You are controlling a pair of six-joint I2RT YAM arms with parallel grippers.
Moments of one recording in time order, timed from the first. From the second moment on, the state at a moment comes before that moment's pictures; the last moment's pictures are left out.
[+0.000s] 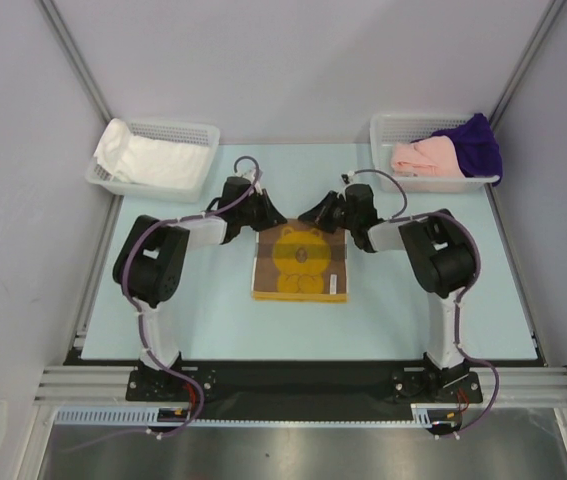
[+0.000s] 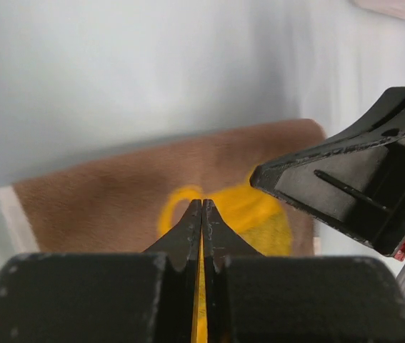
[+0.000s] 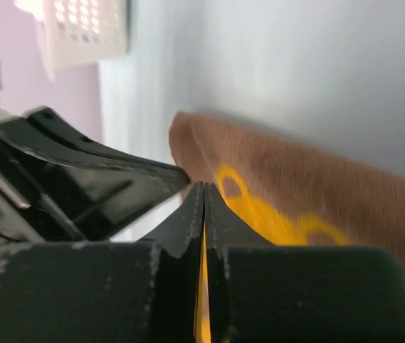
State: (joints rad) left arm -0.39 1.93 1.12 0.21 0.35 -0.65; right arm 0.42 2.03 1.09 0.52 -0.42 0.95
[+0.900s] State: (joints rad) left arm -0.35 2.07 1.18 0.20 0.30 -0.76; right arm 0.42 2.22 1.28 0.42 -0.17 1.06
